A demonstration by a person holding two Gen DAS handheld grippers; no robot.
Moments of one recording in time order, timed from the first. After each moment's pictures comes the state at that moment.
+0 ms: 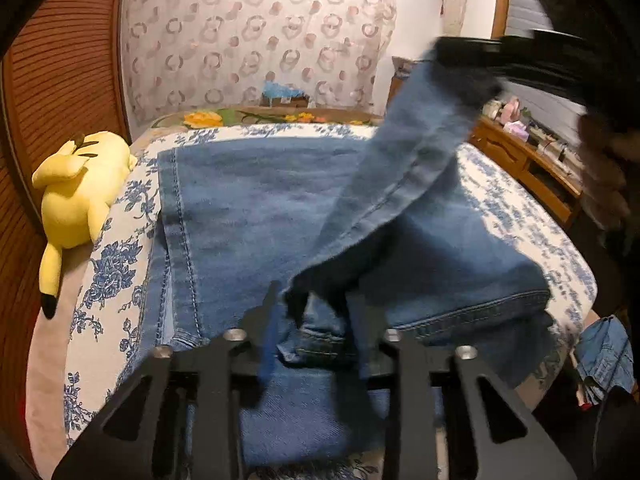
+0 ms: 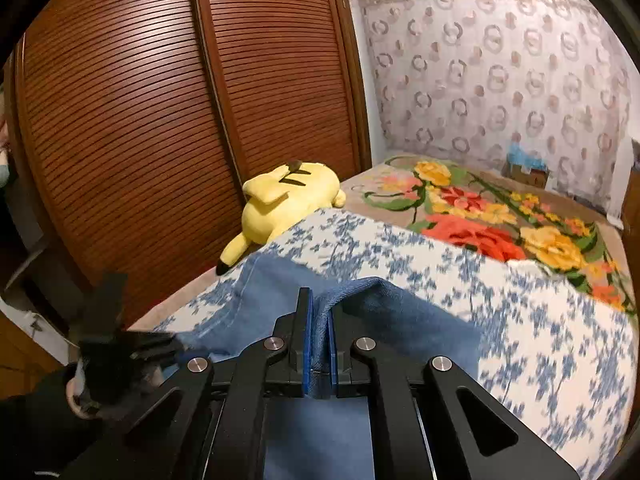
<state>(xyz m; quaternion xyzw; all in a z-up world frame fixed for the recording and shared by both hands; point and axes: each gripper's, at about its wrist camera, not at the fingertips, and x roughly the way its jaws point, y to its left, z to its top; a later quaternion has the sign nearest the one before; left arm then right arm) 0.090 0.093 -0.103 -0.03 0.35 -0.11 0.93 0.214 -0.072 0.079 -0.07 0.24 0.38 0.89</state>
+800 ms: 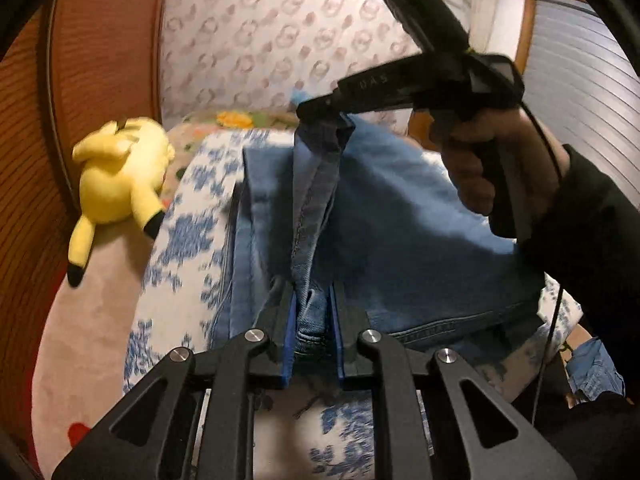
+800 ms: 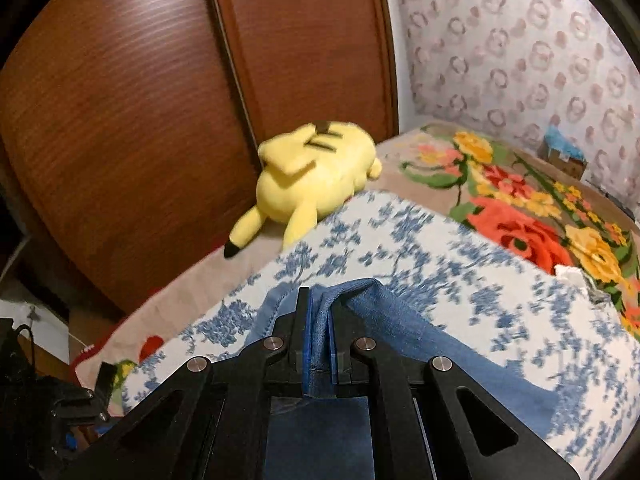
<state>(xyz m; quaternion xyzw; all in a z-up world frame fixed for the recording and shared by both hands) 0.047 0.142 -0.099 -0.07 0.35 -0.07 0.93 0.303 0.062 0.042 -0.11 0.32 0.41 0.85</state>
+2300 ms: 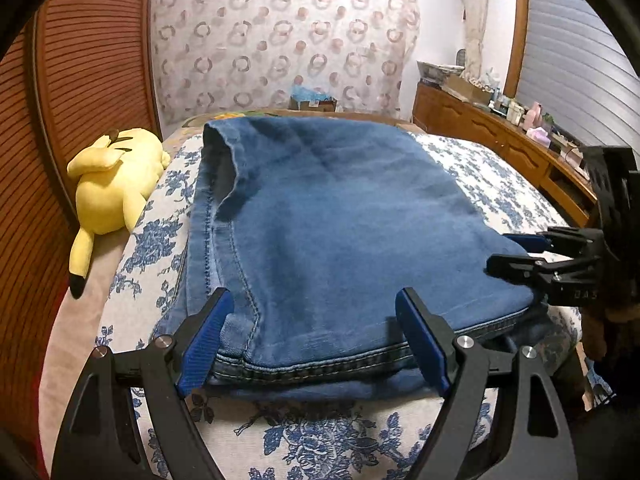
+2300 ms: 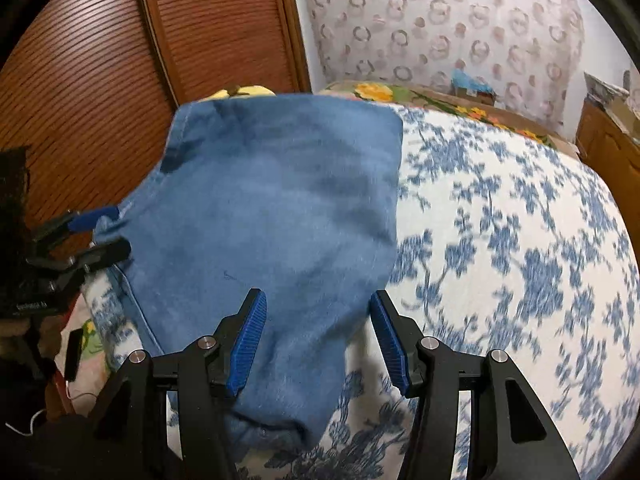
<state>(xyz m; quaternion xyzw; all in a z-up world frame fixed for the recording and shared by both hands) 0.060 0.097 -0.105 -0.02 0.35 -0.05 0.93 0.143 -0.131 -0.036 -0.06 0.35 0.27 0.89</state>
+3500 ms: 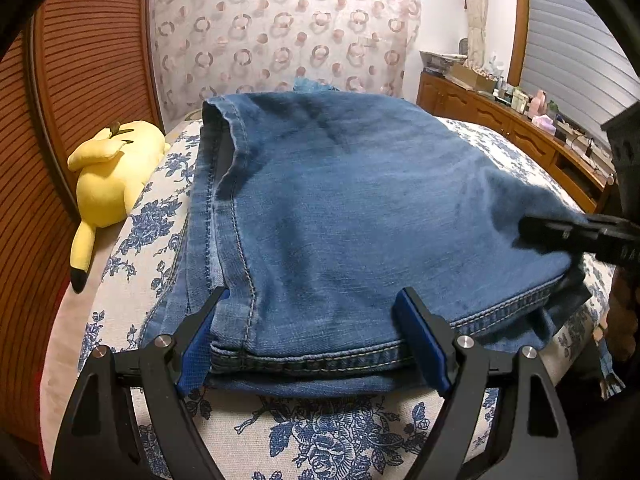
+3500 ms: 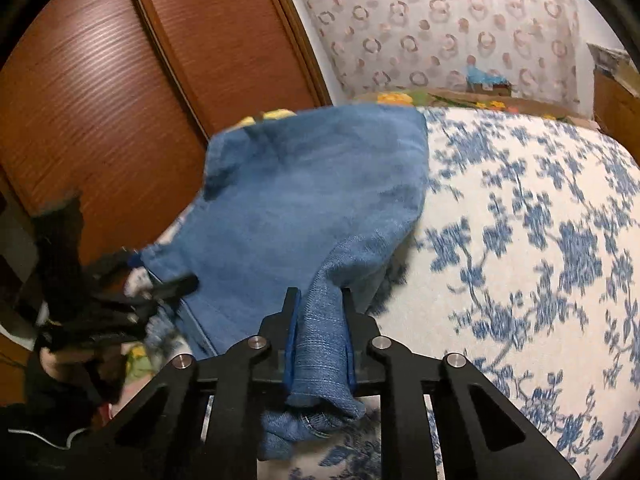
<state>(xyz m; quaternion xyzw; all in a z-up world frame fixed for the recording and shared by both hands) 0.061 0.095 -0.124 -0.01 0.36 -0.04 0.93 0.132 -0.140 -0.027 0.02 0.32 0.34 0.89</state>
